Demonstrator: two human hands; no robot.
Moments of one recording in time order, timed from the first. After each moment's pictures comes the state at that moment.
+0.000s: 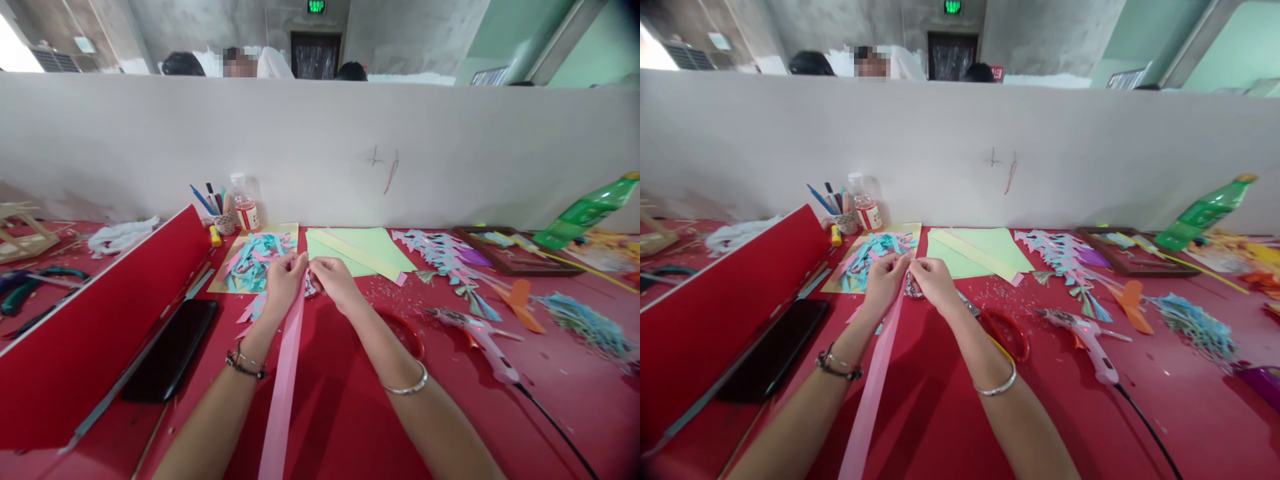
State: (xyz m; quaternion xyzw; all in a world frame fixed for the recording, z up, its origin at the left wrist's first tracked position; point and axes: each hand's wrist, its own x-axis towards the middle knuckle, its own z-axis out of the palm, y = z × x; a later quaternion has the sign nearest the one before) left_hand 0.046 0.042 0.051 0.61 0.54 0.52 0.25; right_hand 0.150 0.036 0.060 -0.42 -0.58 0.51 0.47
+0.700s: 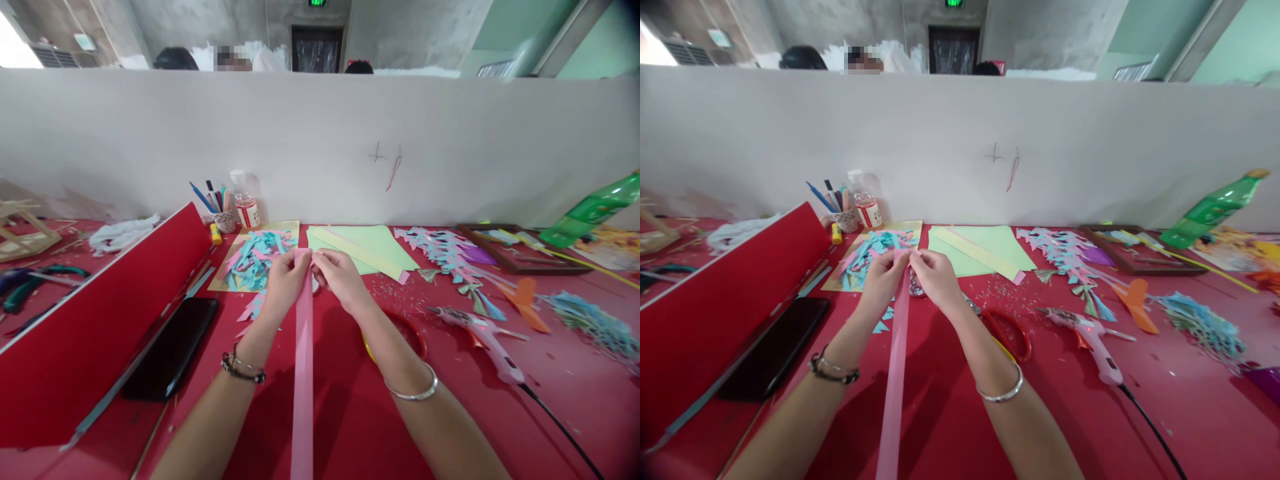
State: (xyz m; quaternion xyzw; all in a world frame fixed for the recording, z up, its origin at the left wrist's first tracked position) left_hand 0.047 0.037 0.058 0.61 0.49 0.54 0.31; right_hand 0.154 0.032 0.068 -0.41 -0.60 0.47 0.49
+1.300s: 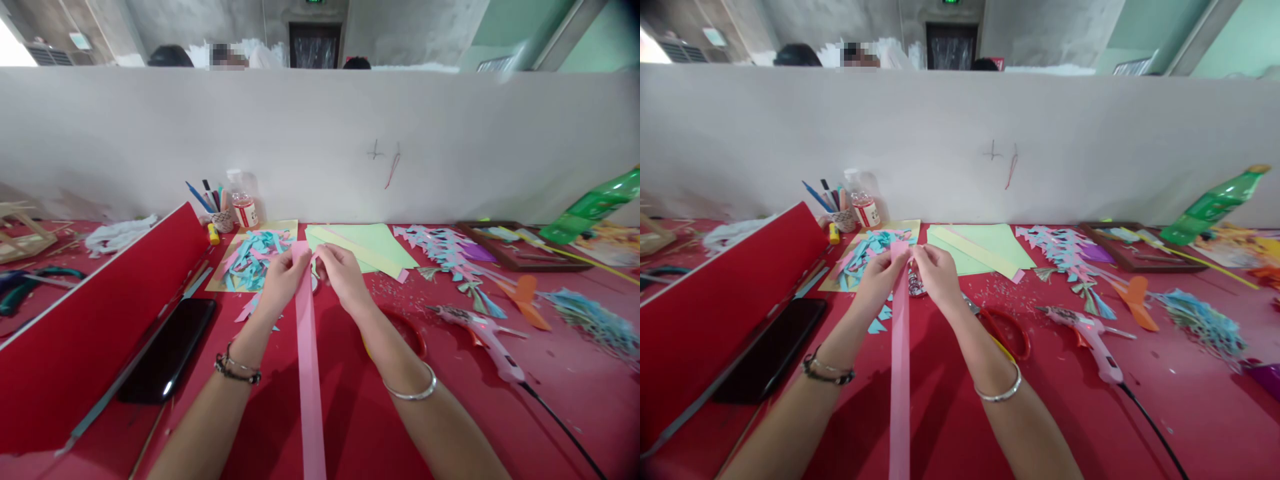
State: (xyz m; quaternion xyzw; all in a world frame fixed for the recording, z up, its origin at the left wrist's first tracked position) left_hand 0.046 0.036 0.061 0.60 0.49 0.52 0.37; right_hand 0.156 0.034 0.066 -0.42 -0.58 0.43 0.54
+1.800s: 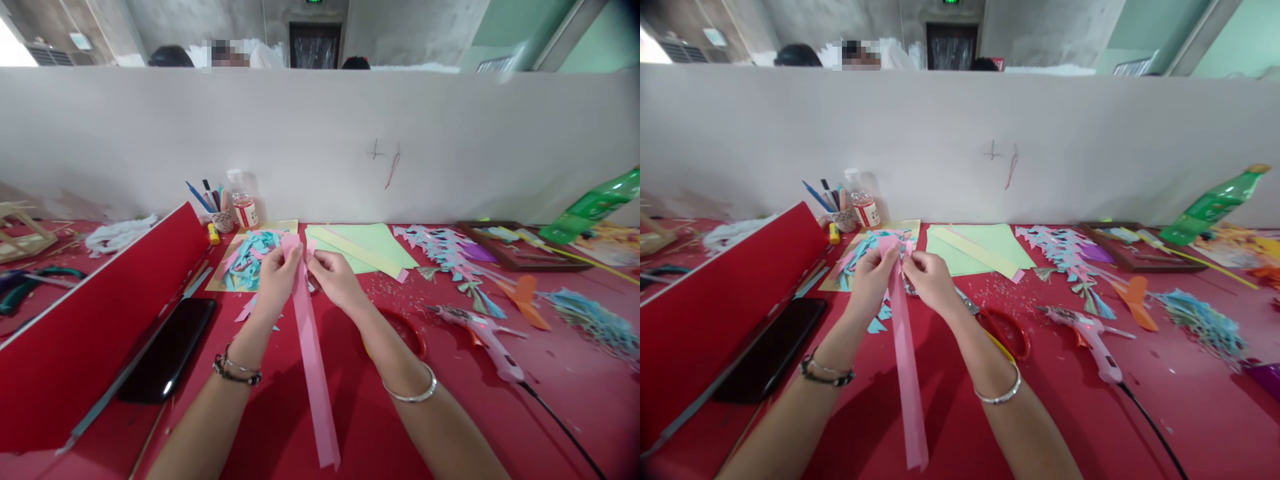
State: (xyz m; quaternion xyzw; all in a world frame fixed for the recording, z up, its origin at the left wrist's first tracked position) left_hand 0.043 0.034 0.065 0.58 0.49 0.58 0.31; right_hand 0.156 0.033 0.059 -0.40 -0.66 0.42 0.47
